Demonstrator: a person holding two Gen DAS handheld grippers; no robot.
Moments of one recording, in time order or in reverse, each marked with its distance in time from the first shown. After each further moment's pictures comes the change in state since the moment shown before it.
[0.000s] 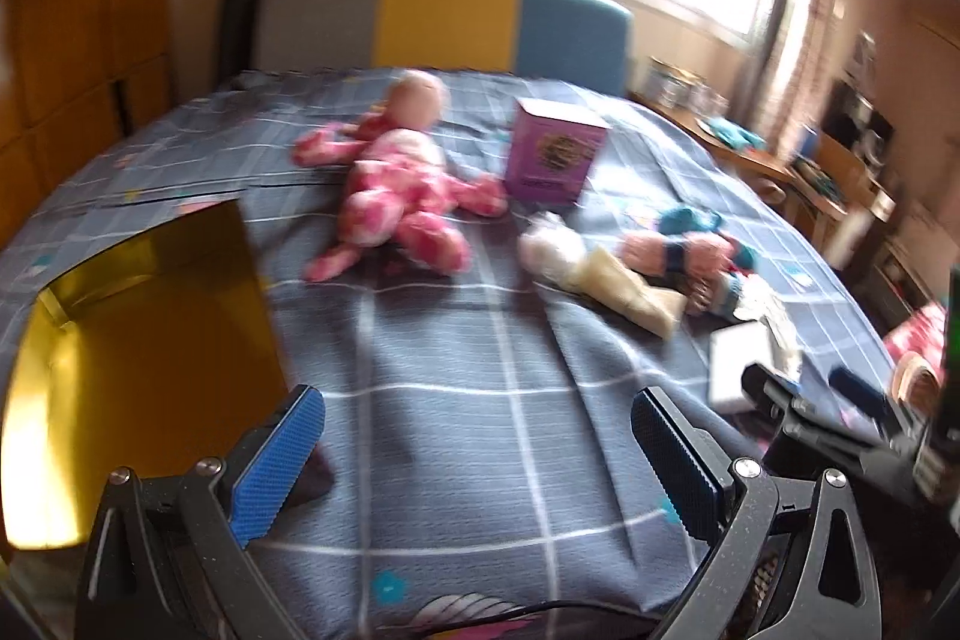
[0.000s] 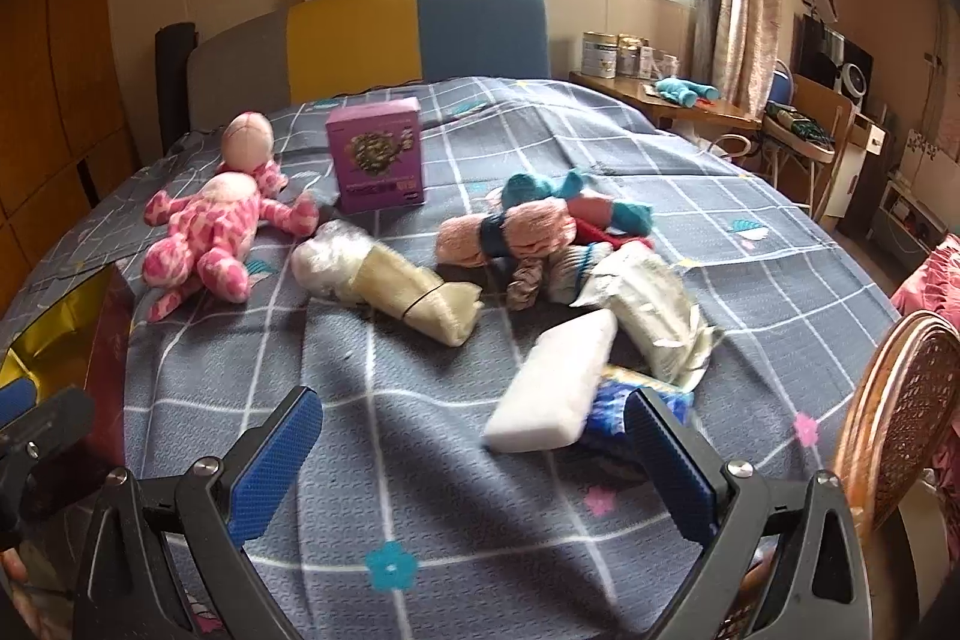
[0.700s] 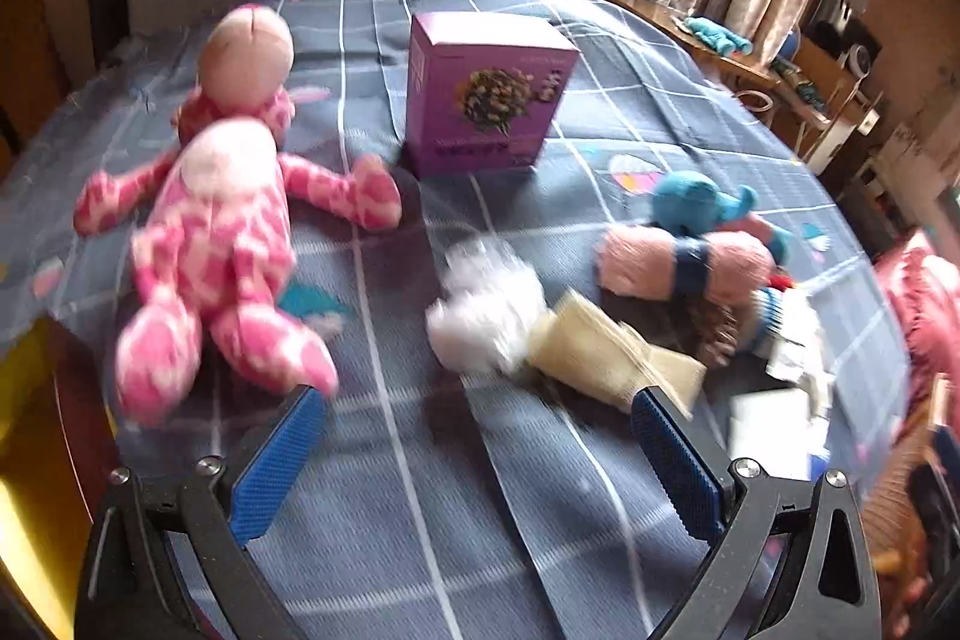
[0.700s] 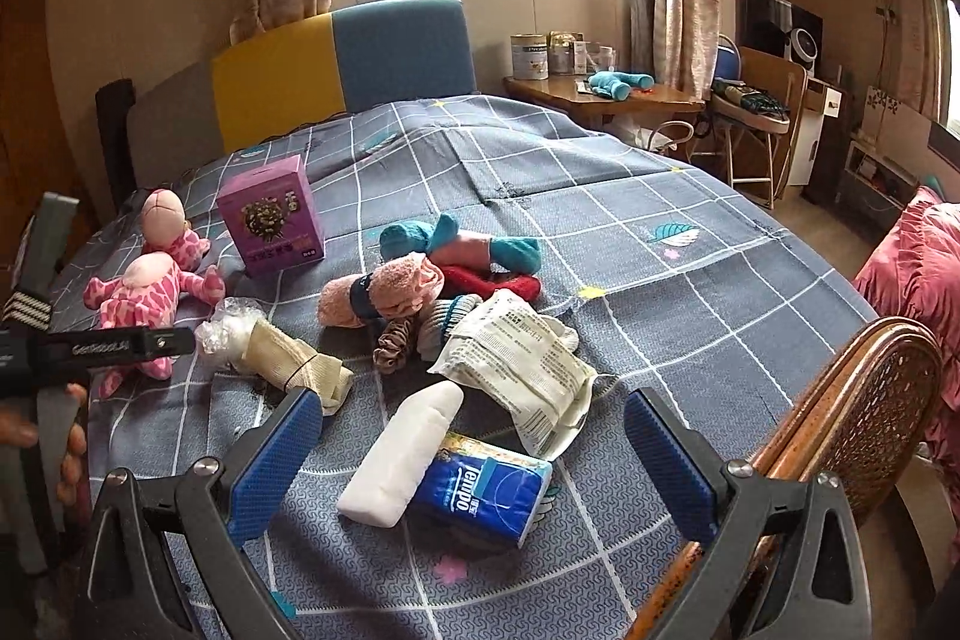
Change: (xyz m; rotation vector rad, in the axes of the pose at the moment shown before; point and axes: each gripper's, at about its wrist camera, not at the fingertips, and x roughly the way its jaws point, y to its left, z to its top) left arm 0.159 -0.047 0.105 0.109 0.254 -0.054; right arm 0.006 -0.082 0.034 0.107 -0.007 -0.040
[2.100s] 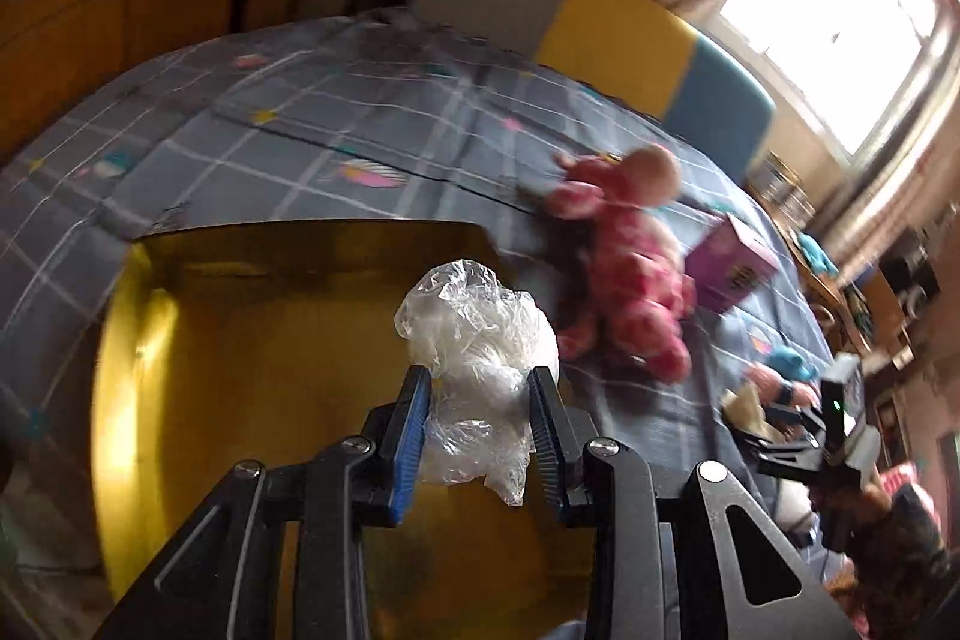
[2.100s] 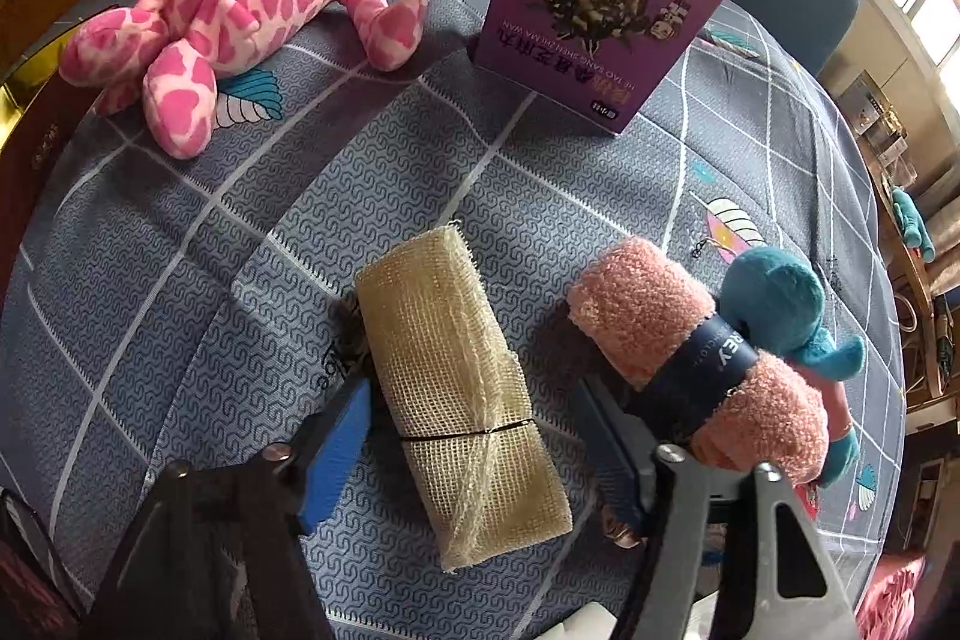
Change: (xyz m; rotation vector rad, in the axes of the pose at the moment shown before) left arm -0.160 0.265 -0.141 -0.519 -0.229 0.076; right arm 0.184 0.158 0.008 -0.781 0.427 0.227
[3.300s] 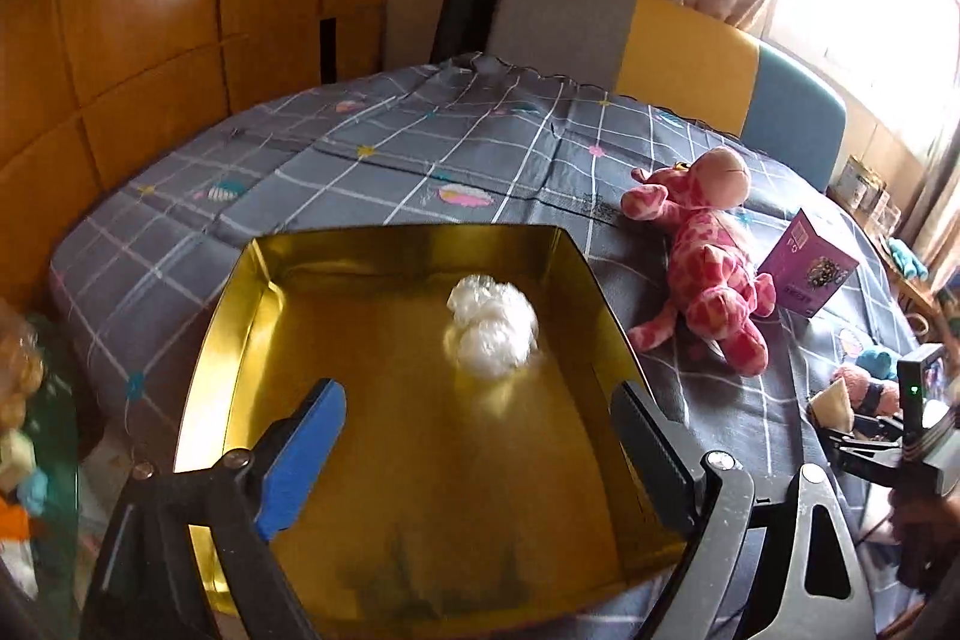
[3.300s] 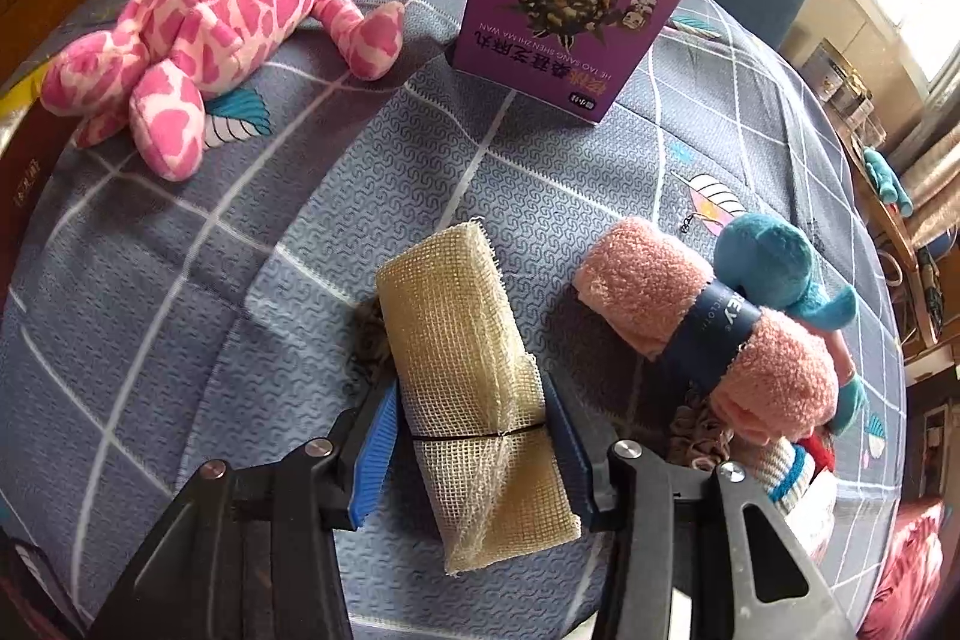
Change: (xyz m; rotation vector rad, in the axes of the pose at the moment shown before) left arm -0.027 -0.035 -0.047 0.034 -0.128 0.272; right arm -0.004 0.018 -0.002 0.123 -0.042 -0.048
